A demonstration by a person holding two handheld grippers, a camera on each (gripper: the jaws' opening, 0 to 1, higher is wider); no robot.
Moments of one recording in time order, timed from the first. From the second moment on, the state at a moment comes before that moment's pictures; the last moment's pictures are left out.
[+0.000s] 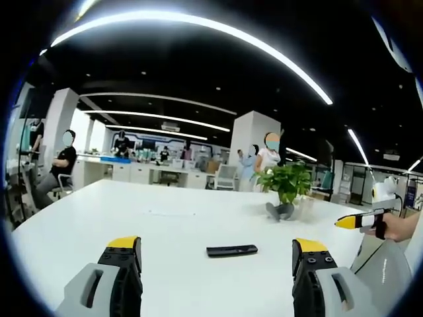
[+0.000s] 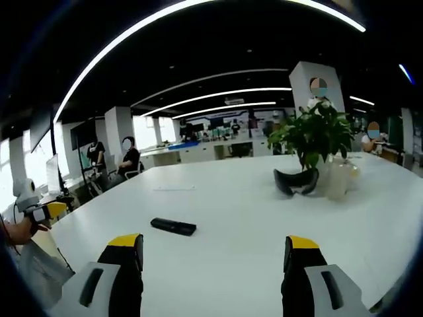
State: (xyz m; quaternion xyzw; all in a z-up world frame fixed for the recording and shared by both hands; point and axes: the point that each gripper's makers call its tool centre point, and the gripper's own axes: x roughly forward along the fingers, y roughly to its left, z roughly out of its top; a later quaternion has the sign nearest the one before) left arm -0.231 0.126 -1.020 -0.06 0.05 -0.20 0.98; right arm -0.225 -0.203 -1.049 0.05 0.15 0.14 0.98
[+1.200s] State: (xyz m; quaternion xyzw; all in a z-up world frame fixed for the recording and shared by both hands) left arm -0.227 0.114 -1.034 -0.07 0.11 -0.23 0.96; right arm -0.235 -0.195 -1.032 0.06 0.16 0.17 0.97
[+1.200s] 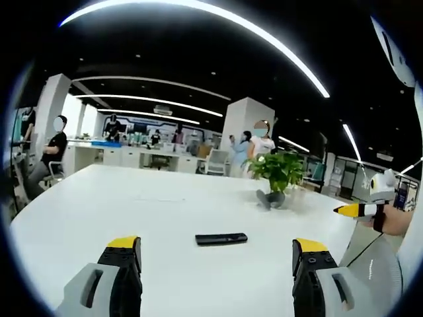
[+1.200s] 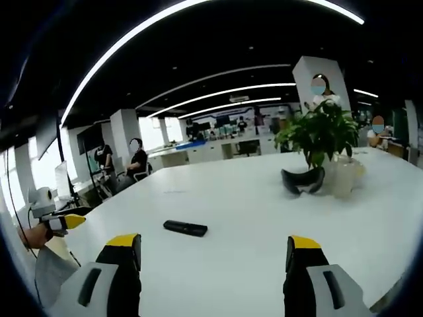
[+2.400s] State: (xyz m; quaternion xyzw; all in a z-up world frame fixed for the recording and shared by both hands) left arm -0.123 0.060 -1.099 0.00 0.24 -0.38 0.89; right arm -0.228 -0.184 -1.053 0.04 0.19 0.18 0.97
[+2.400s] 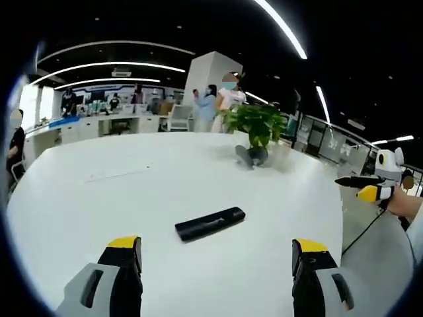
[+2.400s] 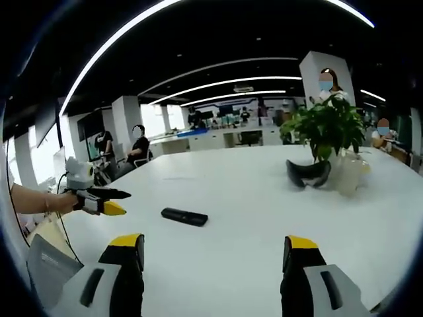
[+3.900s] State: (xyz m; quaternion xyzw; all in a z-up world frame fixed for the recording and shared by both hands) left arm -0.066 0.029 -1.186 0.33 0.41 -0.55 0.65; right arm -0.233 -0.188 -1.069 0.04 0.22 0.19 0.96
